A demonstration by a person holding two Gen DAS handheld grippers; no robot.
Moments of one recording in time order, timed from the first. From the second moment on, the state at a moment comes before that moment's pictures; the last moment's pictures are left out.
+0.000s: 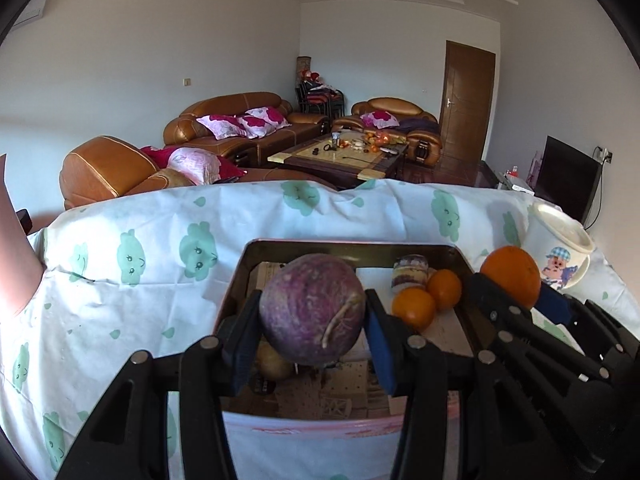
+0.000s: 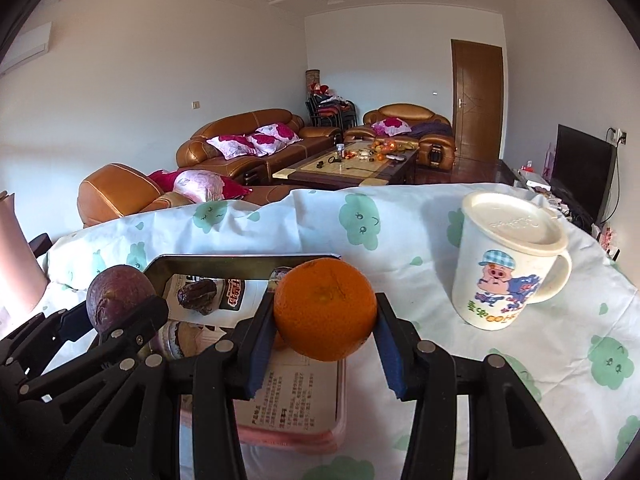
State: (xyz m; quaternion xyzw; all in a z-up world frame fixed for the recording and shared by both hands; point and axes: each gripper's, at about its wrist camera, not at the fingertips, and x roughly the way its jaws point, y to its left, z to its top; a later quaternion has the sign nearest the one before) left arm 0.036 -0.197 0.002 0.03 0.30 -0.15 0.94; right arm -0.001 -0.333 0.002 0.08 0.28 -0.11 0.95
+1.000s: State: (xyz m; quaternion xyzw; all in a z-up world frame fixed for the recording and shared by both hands) left arm 0.004 -0.178 0.007 0.04 0.23 -0.10 0.97; right arm -0.043 -0.324 0.018 0.09 0.15 -0.10 0.98
